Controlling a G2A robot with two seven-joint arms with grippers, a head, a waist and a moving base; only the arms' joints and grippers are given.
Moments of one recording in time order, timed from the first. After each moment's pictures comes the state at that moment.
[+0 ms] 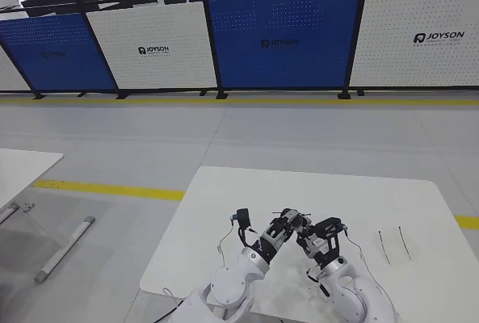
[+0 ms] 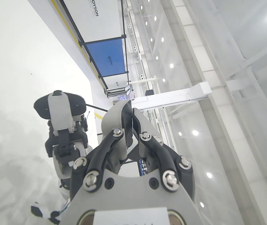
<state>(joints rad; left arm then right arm) 1.46 -1.36 -1.04 -1.71 -0.20 -0.09 0.01 -1.27 -1.39 1.03 -1.23 -1.08 -0.34 -0.19</state>
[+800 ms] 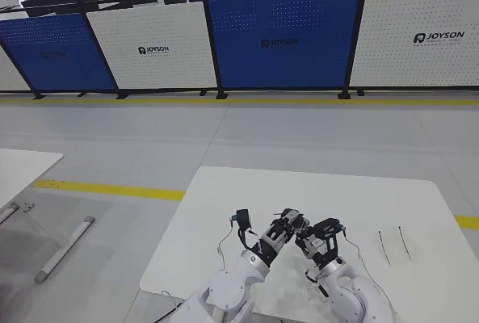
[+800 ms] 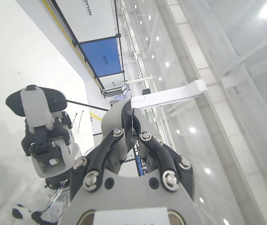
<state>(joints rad) 1.48 -1.36 -1.04 -1.74 -0.18 -0.11 0.02 -1.25 -1.37 0.99 -1.20 -1.04 -0.34 -0.22</state>
